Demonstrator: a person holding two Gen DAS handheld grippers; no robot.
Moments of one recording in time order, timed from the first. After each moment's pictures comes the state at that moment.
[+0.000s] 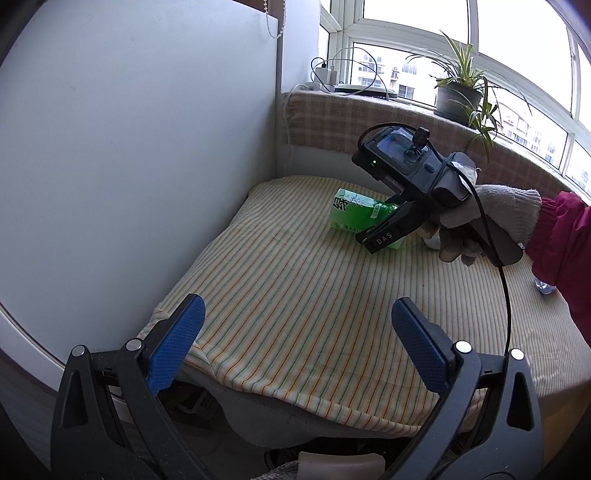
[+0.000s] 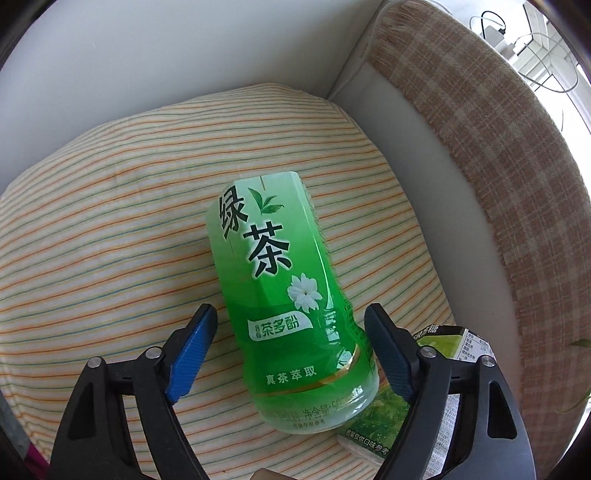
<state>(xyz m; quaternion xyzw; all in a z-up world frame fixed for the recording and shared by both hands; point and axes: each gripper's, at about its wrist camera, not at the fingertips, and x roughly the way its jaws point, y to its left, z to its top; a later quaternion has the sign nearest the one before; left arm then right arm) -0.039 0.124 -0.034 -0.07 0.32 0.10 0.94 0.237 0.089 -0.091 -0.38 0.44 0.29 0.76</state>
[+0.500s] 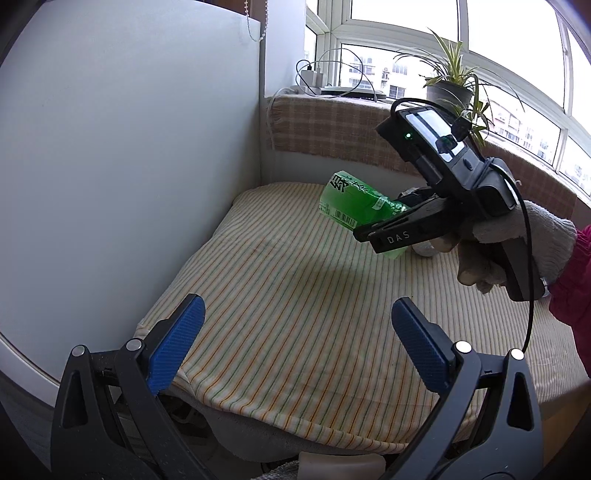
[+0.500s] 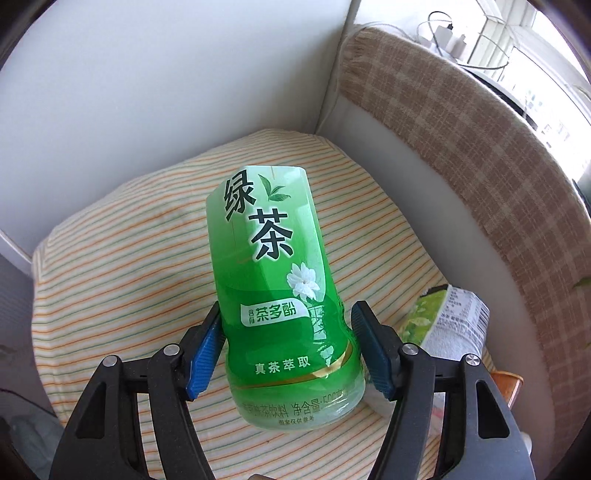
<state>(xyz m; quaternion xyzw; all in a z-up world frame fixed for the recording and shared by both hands) -0.020 0.107 -0.027 -0.05 0.32 0.09 0.94 0.196 0.051 -0.040 -0.26 0.41 0.31 0.82</state>
